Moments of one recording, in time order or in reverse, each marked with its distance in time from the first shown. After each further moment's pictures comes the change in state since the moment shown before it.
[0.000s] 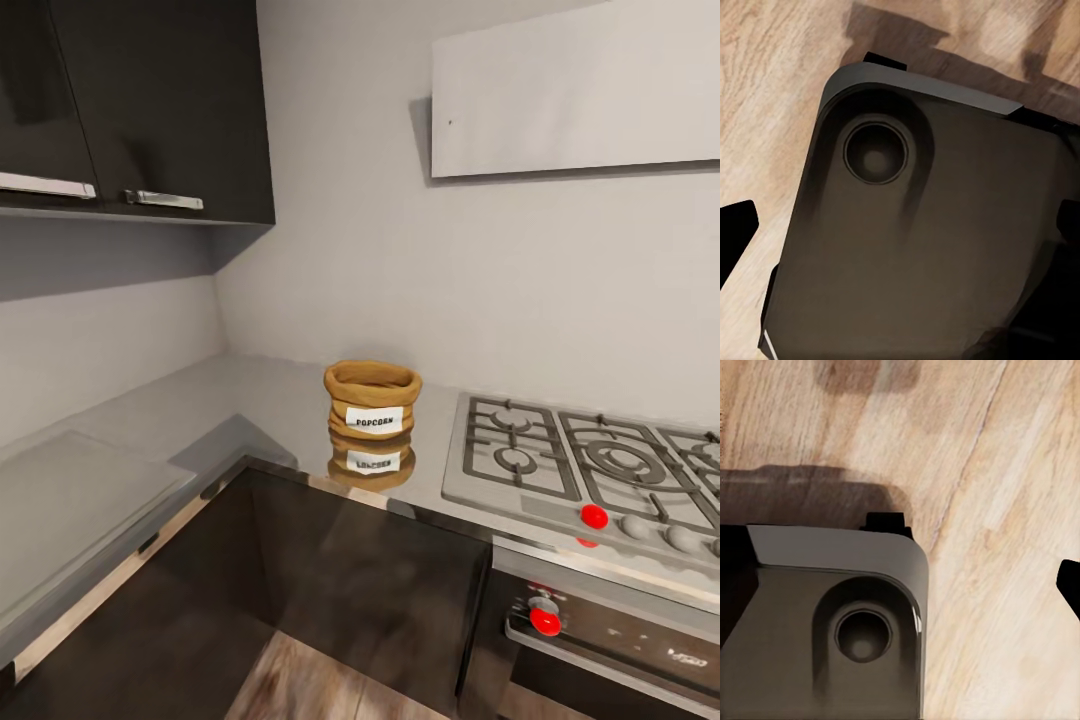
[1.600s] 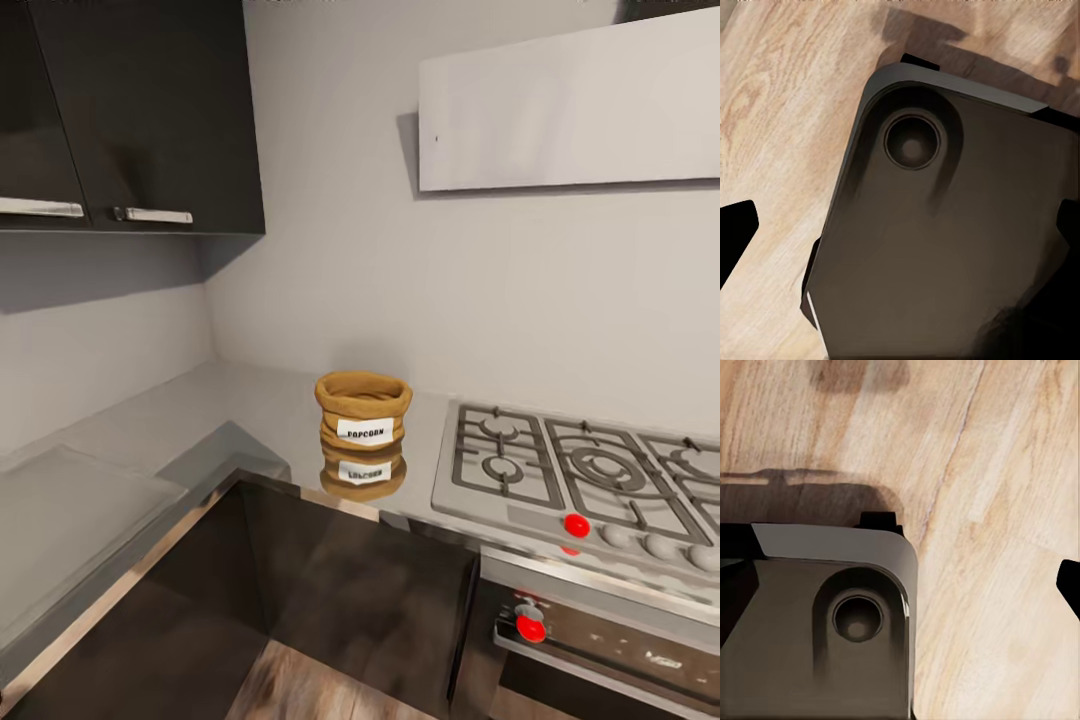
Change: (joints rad) left arm 0.000 -0.010 0.008 -0.001 0.002 -0.004 0.098; right arm 0.000 -0.003 0.000 -0.001 0.000 -0.003 -0.012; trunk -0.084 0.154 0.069
